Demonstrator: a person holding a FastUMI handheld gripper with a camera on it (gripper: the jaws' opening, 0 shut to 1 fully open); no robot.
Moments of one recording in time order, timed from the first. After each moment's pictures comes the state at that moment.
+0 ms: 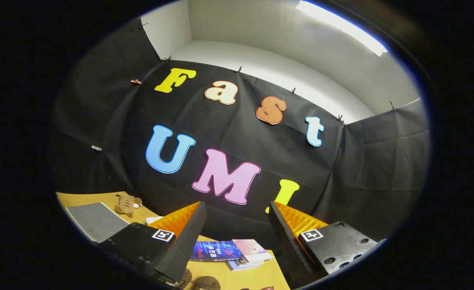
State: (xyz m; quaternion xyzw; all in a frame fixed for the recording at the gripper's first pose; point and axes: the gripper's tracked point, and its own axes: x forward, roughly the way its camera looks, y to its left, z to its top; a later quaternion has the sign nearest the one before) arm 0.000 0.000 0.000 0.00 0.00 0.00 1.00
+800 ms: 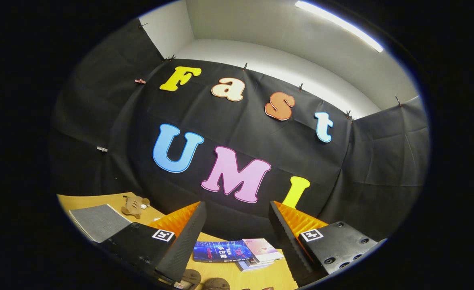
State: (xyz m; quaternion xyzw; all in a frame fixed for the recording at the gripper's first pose) arm 0.013 0.021 -0.005 0.02 0.01 0.02 1.00
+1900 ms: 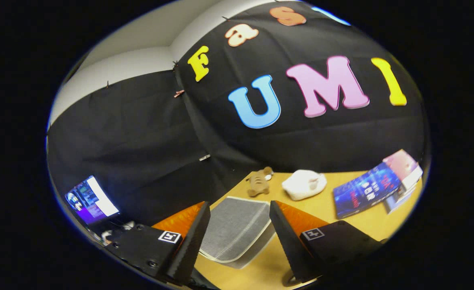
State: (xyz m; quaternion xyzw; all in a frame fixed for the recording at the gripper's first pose) arm -0.028 0.221 -0.101 0.37 0.21 0.39 0.82
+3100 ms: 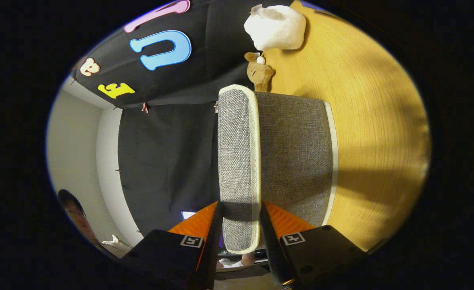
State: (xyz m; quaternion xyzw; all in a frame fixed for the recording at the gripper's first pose) arm -0.074 0.368 -0.241 0.63 0.48 0.48 0.39
